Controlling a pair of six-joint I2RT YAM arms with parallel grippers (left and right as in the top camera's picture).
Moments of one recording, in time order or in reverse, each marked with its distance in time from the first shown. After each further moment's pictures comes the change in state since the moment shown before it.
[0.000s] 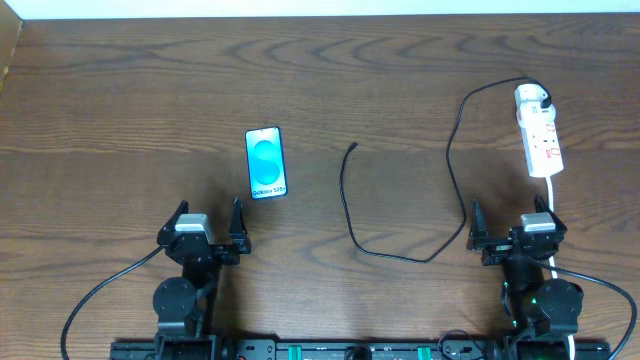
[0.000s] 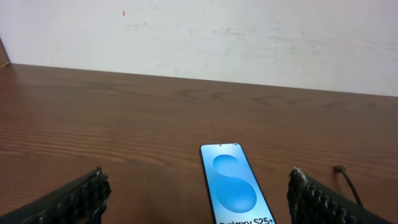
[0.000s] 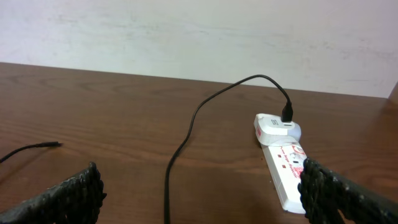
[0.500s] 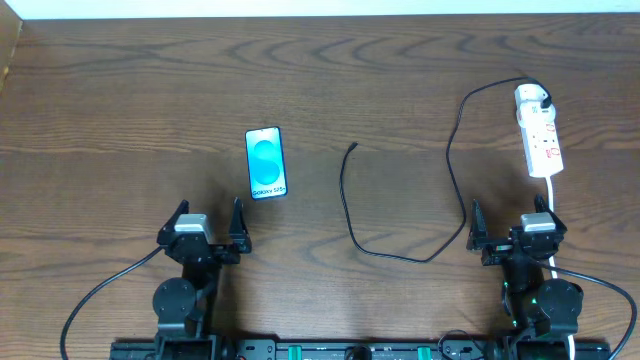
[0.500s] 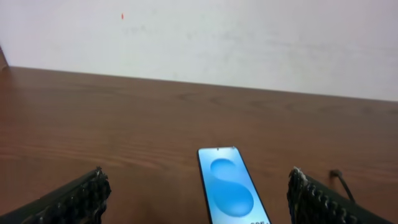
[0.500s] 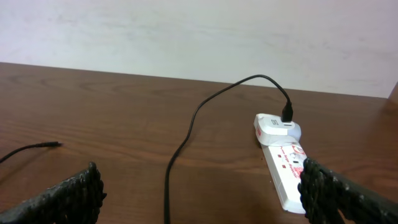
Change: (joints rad) left arm 0.000 0.000 -0.002 0.036 0.001 -0.008; right arm 0.000 0.000 0.000 0.000 0.000 0.000
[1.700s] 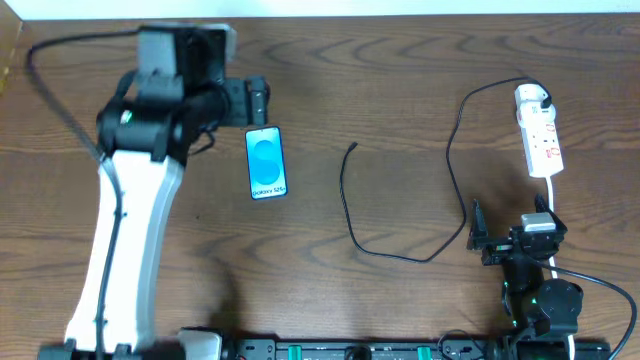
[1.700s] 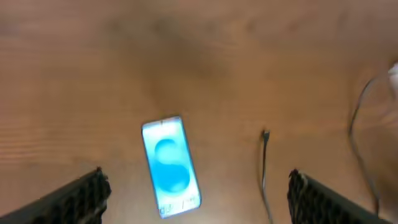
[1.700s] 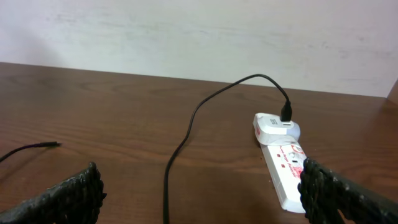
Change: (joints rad) left arm -0.127 1.513 1.630 -0.944 0.107 0.000; right arm 0.000 0.001 -0.001 0.000 0.004 0.000
